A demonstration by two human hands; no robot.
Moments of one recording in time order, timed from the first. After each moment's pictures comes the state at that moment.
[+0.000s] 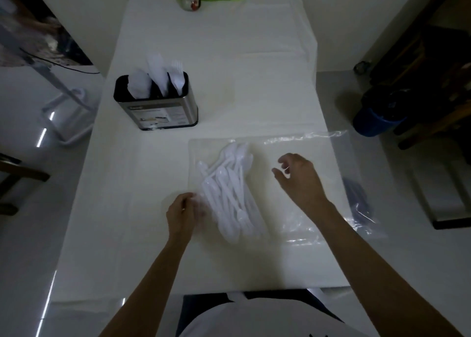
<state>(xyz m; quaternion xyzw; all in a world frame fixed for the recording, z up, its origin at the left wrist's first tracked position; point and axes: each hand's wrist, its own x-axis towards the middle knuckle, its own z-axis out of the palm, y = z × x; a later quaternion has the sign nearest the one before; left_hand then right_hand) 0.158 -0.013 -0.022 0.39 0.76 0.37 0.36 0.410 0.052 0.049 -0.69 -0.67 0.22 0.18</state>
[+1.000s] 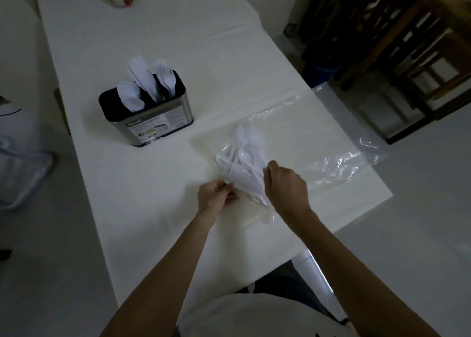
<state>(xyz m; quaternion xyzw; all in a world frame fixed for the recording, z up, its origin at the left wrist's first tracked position) 0.103 0.045 -0.031 0.39 0.63 0.21 0.64 0.241 -0.018 0.049 -0.83 -0.54 0.07 0.08</state>
